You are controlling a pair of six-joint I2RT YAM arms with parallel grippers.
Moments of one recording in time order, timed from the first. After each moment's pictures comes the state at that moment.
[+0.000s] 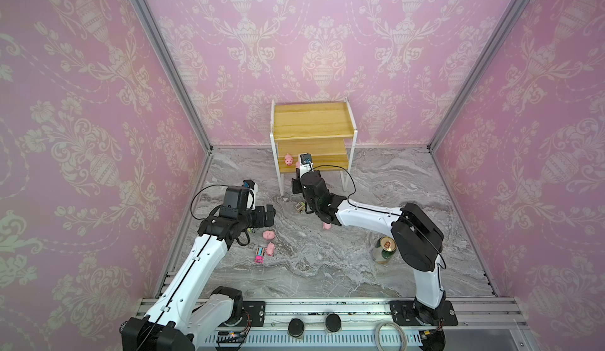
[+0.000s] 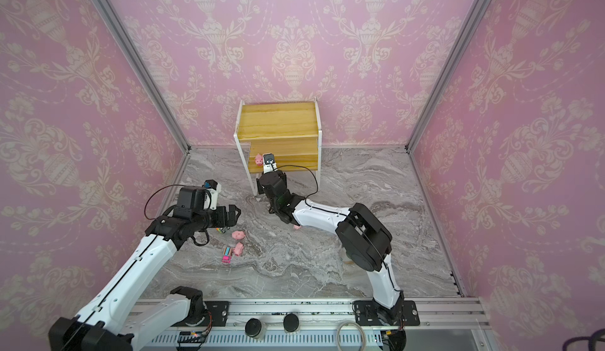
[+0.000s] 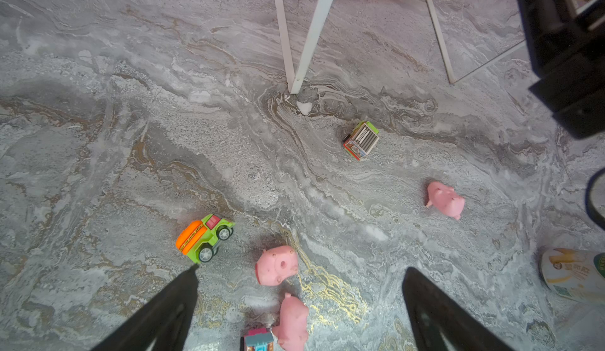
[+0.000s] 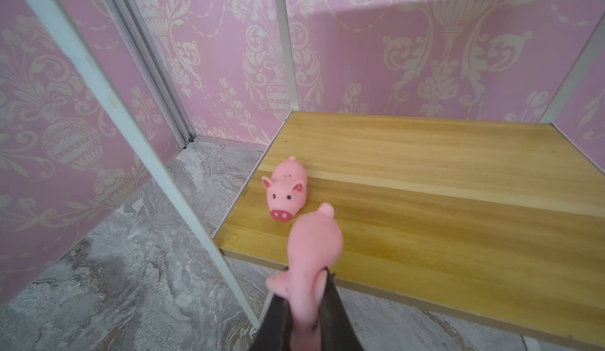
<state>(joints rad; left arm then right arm) -0.19 1.00 0.83 -0.67 0.12 -0.25 0.85 2.01 1.43 0.36 0.54 0.23</state>
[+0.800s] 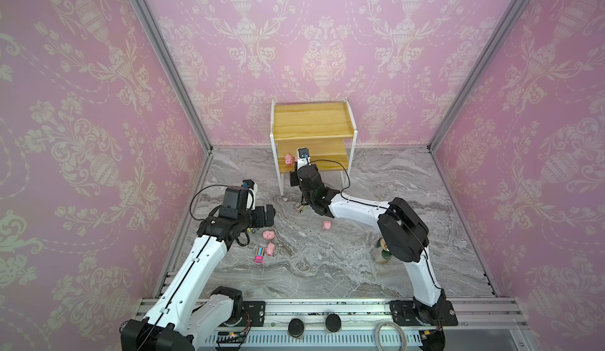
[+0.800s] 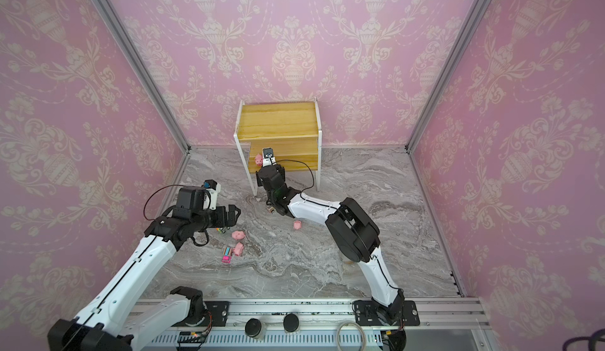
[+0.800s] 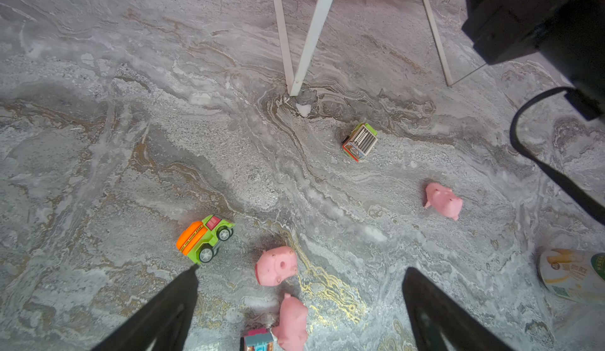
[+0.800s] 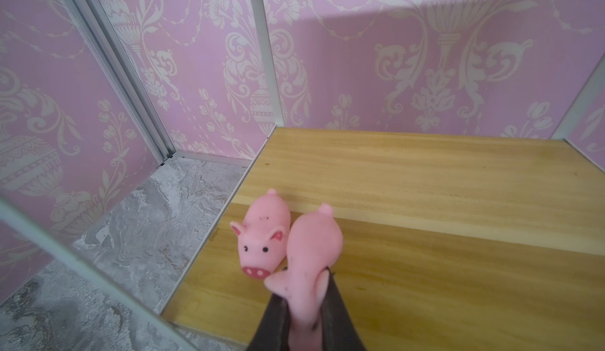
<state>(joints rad) -0.19 0.99 0.83 -0.67 0.12 -0.25 0.81 2.14 1.58 0.37 0.55 0.20</state>
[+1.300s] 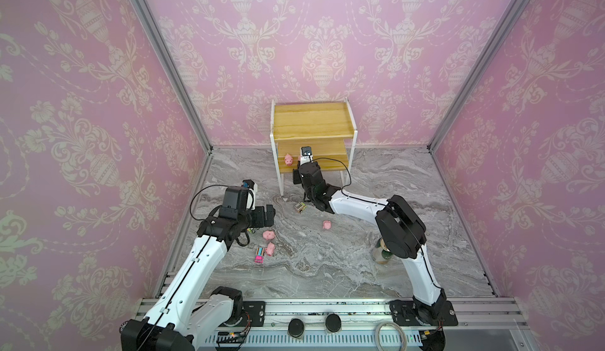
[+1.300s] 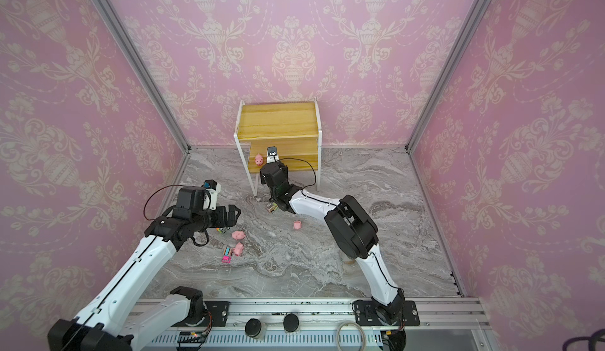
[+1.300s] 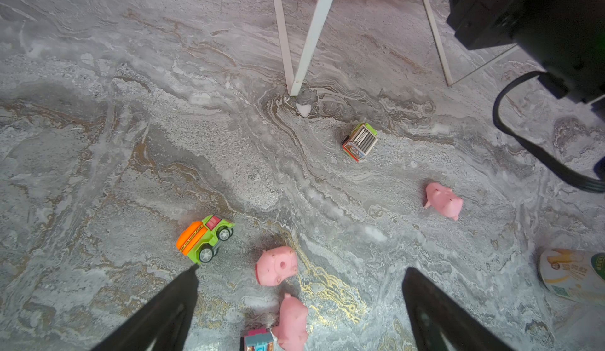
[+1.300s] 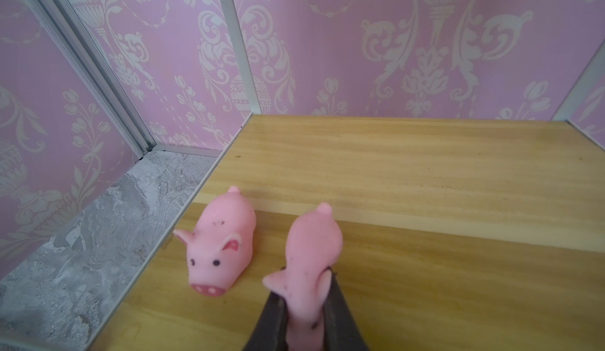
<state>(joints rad) -0.19 0.99 0.83 -0.67 0.12 -0.25 0.78 2.18 1.63 0.31 0.53 0.24</state>
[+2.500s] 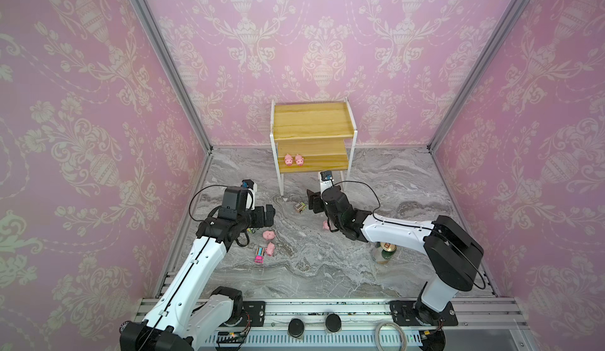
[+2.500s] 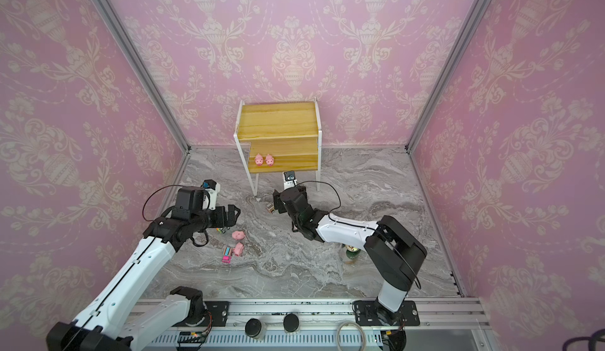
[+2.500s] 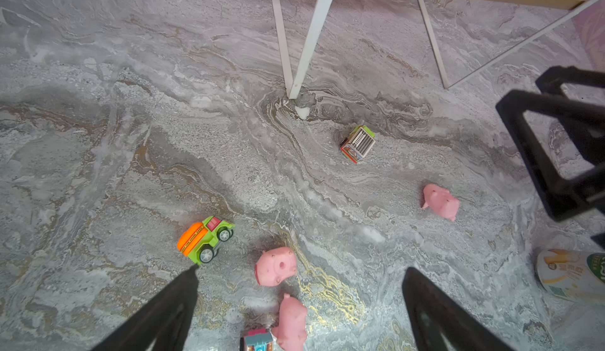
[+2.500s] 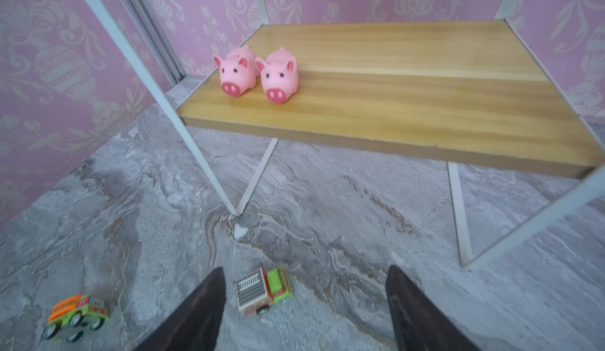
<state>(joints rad) -0.19 0.98 0.83 -0.67 0.12 -0.25 0.86 1.67 0.99 0.27 0.46 0.33</state>
